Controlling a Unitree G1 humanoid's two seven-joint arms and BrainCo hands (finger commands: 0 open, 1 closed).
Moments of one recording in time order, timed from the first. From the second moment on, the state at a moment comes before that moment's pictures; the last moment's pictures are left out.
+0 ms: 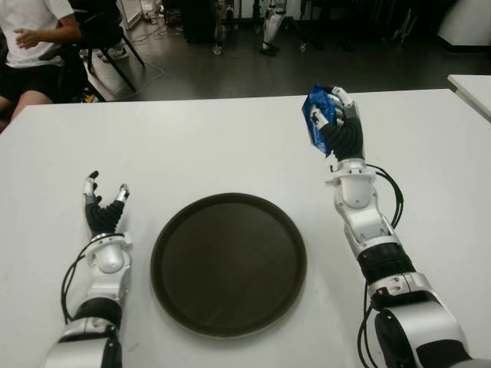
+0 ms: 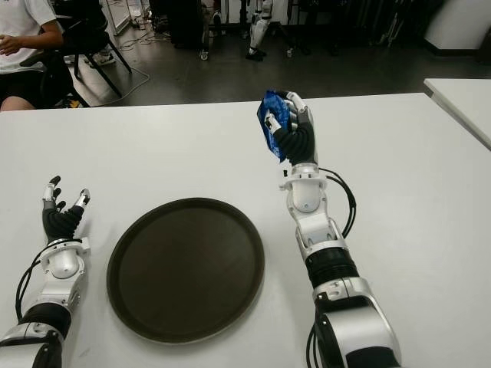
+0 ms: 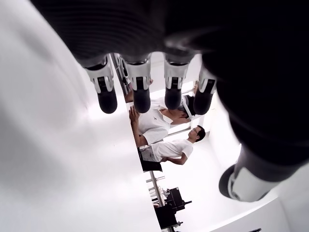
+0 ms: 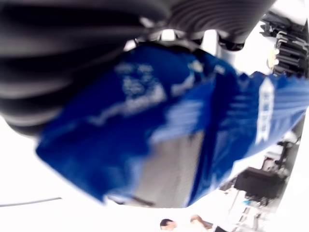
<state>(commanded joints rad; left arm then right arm) -0.40 0.21 0.16 1.04 0.11 -0.54 0.45 -0.60 -0.01 0.02 0.59 -0.15 -0.39 -0.26</state>
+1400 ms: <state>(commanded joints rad) -0.39 0.19 0.17 1.03 0.08 -0.53 0.43 -0.61 0.11 0.10 0.63 -0.13 -0.44 -0.05</state>
